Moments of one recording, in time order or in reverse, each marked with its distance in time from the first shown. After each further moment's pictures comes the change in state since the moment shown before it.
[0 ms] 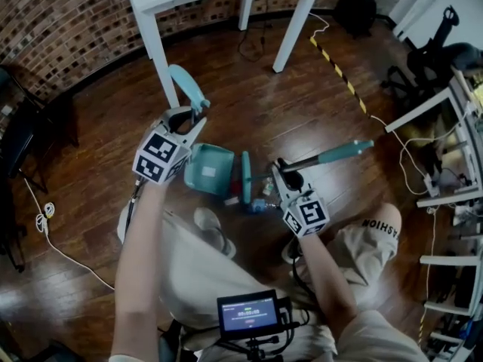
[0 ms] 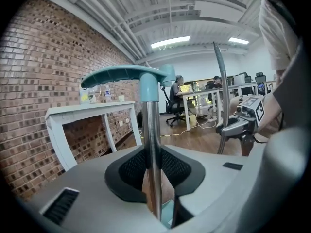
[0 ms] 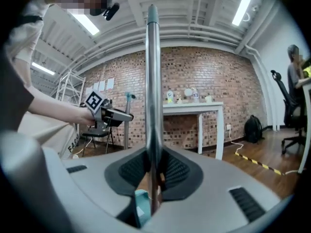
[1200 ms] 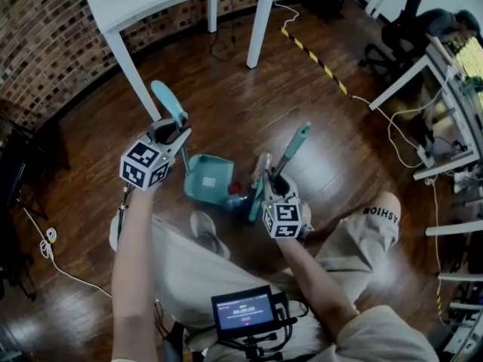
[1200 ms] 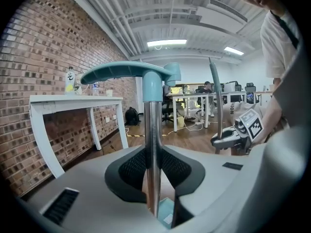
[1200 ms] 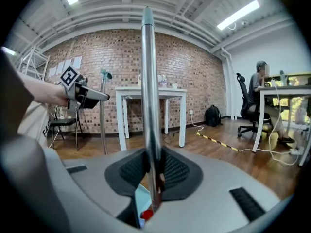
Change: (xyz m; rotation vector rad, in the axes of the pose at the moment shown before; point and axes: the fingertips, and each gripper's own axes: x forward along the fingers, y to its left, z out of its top) left arm 0.020 -0.035 -0.004 -0.046 0.010 -0.156; right arm -0.048 -0.031 -0.066 0.097 0.183 -0.420
